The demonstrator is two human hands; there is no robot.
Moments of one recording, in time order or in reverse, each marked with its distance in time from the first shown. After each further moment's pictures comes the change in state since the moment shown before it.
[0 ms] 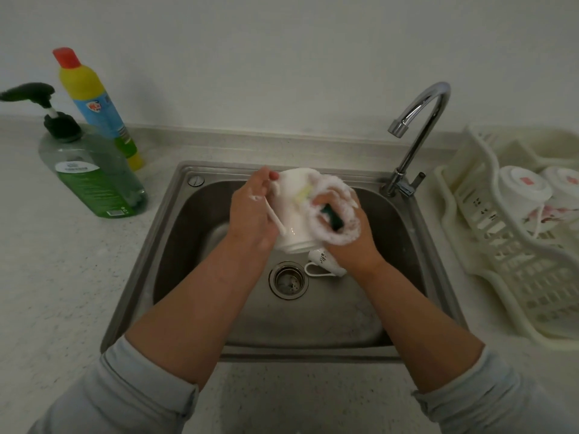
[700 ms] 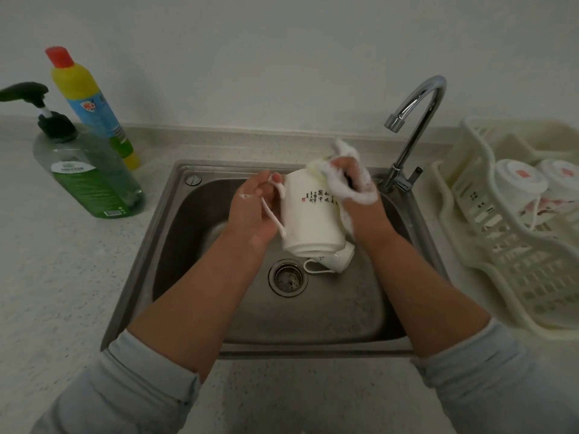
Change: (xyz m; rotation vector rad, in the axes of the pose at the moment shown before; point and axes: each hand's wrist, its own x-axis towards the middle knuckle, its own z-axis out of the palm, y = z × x) left_hand 0.013 -0.005 -0.013 -0.314 -0.110 -0.302; right_hand 0.021 0.006 -0.017 0.394 -0.037 0.133
